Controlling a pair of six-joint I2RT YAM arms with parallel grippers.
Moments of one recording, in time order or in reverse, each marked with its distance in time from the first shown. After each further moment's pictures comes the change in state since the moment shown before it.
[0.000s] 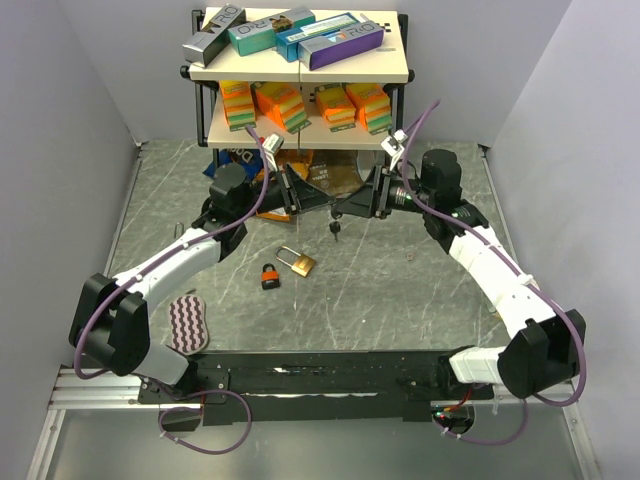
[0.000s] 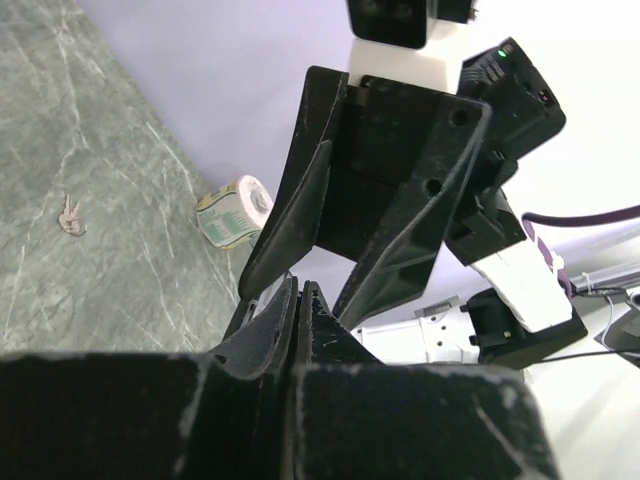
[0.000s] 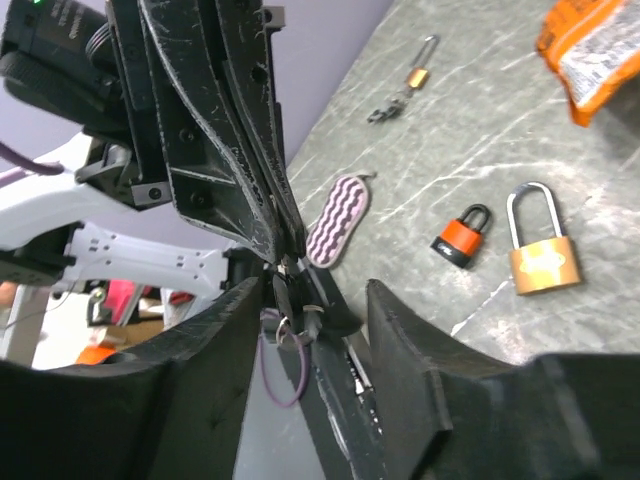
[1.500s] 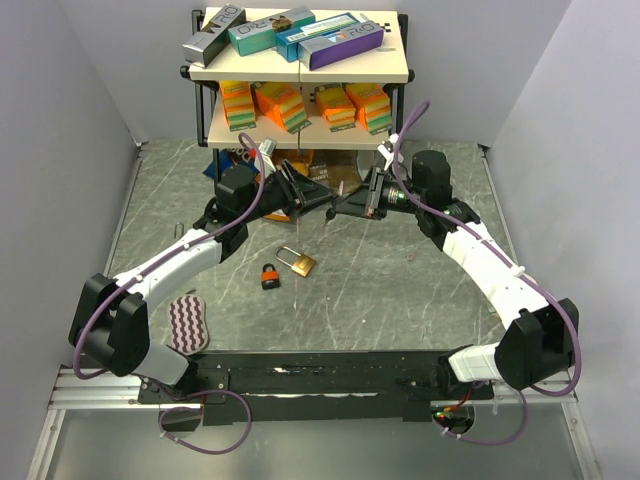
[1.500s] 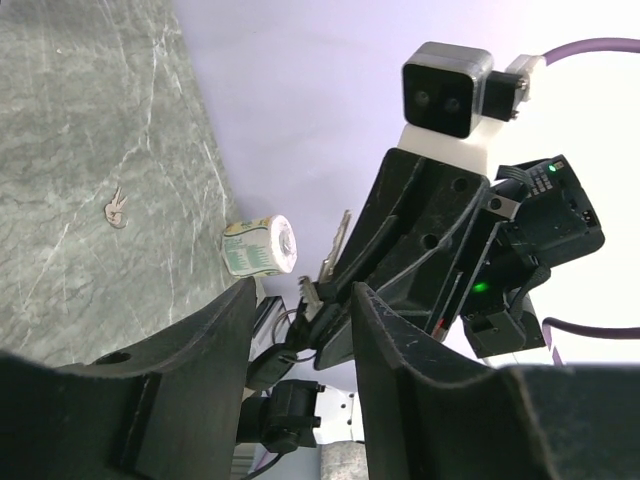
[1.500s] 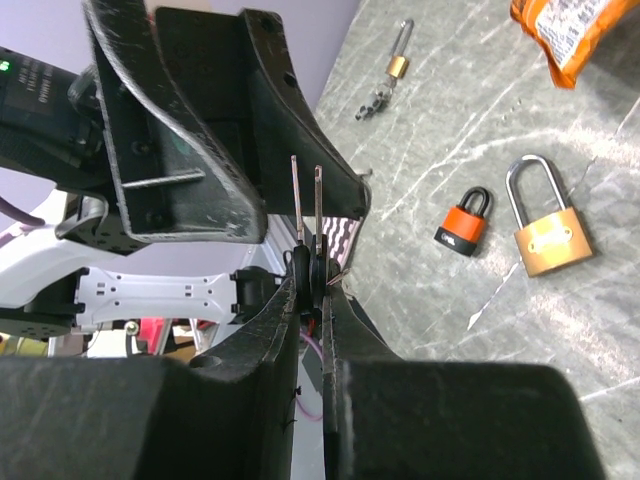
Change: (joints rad) left arm -0.015 -0.002 -0.002 -0.143 -0.223 -0.102; right arm 0.023 0.051 0.005 -0.024 0.077 0.103
